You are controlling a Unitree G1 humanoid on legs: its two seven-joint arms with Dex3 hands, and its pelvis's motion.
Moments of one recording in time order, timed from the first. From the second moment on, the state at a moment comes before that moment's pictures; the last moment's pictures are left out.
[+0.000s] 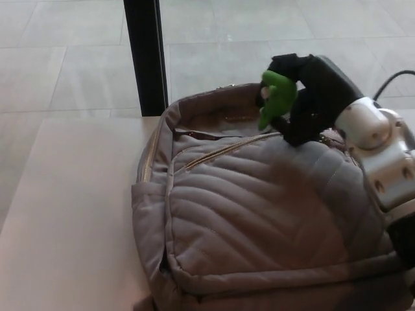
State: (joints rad) left_arm 0.18 0.63 0.50 0.79 -0.28 0.06 -0.25; right_arm -0.88 -0.25 0.22 0.45 -0.32 0.24 0.20
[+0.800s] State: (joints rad) left_arm 0.17 0.56 0.42 0.79 -0.28 0.05 -0.27; right_arm -1.05 0.12 0.30 0.90 -0.39 0.32 -0.06
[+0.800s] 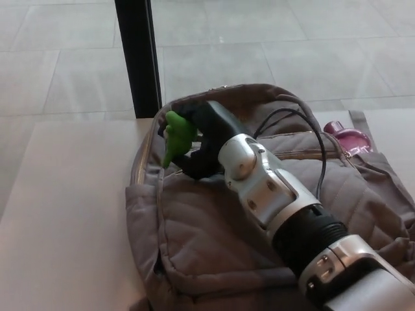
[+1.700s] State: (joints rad) left_arm 0.14 0.52 0.32 0.77 -0.27 0.05 -0.27; right_arm -1.08 0.13 0.34 0.95 -0.35 0.27 -0.09
